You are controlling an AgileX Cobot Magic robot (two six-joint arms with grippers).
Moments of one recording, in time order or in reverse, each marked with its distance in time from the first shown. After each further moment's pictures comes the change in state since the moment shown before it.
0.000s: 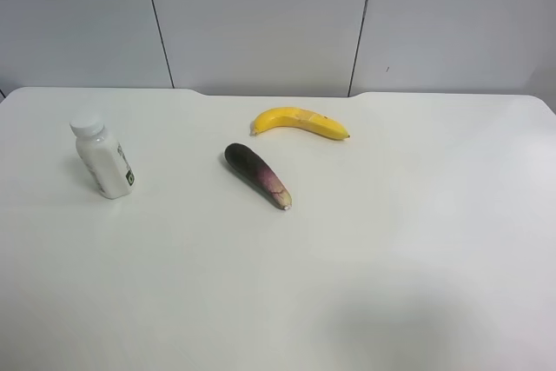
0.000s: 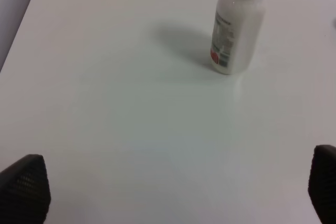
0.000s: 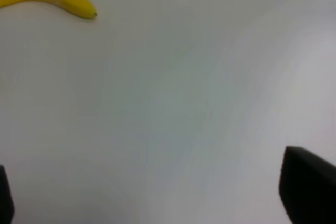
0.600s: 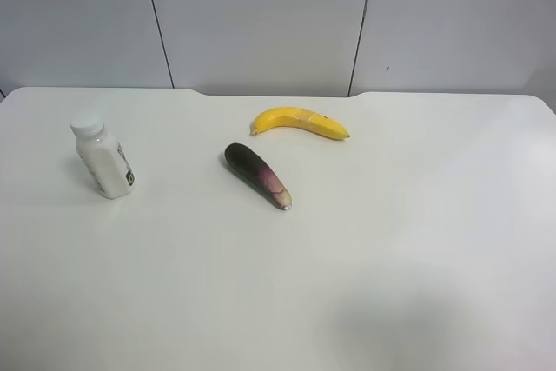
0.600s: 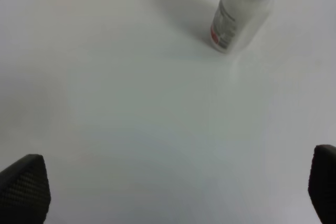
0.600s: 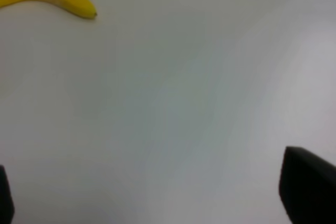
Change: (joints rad) left arm -0.001 0.713 -0.416 0.002 0.077 -0.075; right arm 0.000 0.000 0.000 0.000 0.000 0.000
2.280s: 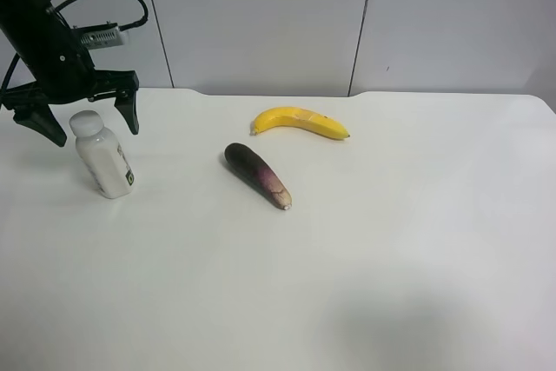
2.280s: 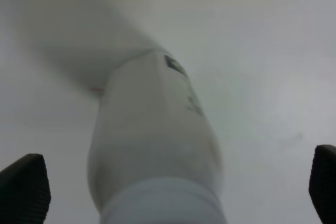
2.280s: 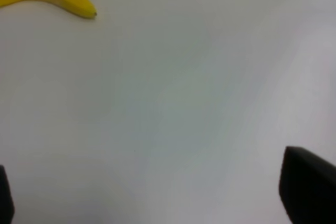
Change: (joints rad) left arm -0.224 1.188 -0.488 -0.037 -0.131 -0.266; right arm 0.000 0.000 0.000 0.000 0.000 0.000
